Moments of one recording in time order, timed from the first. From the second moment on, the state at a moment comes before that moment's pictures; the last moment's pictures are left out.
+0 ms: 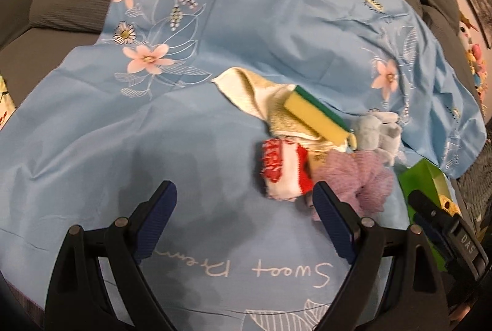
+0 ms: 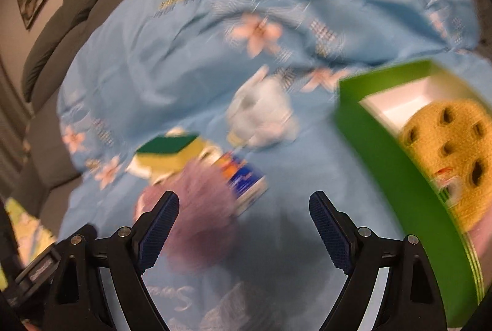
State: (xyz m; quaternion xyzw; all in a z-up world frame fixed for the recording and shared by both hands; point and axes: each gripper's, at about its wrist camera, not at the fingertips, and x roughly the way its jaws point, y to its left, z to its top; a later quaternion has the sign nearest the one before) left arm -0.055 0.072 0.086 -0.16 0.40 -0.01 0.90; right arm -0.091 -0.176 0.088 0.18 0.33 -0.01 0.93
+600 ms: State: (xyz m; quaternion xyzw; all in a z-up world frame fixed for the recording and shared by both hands) left arm -0.055 0.075 0.083 -0.16 0.41 -0.01 0.90; right arm -0.045 -0.140 0.039 0.20 0.41 0.05 0.89
